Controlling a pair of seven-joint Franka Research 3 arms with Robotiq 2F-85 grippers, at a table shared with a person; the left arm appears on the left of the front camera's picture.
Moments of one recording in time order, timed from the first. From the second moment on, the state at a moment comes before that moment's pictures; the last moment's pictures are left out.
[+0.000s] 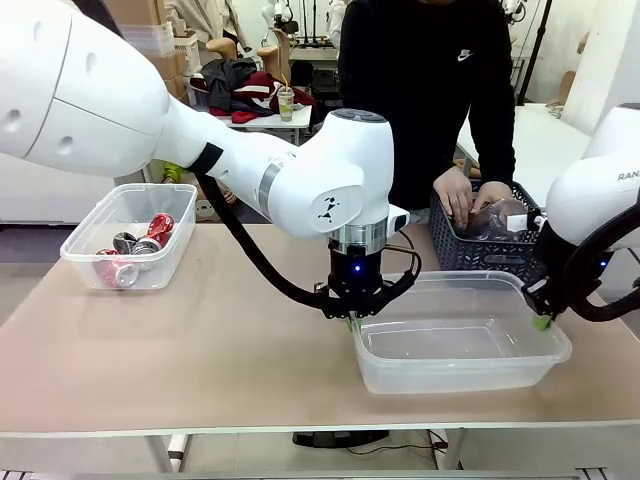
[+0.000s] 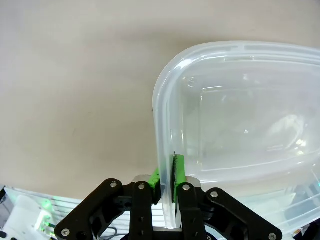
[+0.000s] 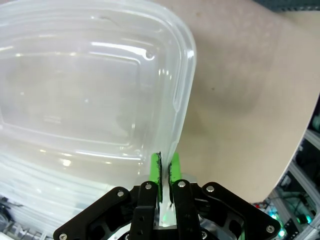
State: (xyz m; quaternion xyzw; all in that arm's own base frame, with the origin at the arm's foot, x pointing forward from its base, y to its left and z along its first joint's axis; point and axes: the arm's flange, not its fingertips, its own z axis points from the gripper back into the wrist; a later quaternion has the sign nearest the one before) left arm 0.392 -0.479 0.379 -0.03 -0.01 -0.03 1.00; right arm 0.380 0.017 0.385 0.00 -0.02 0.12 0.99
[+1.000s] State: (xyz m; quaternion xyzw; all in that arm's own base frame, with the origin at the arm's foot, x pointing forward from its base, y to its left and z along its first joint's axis) left arm 0.345 -0.357 0.531 0.02 -0.06 0.00 1.00; right arm 0.363 0.132 0.526 0.04 -0.02 0.15 0.99
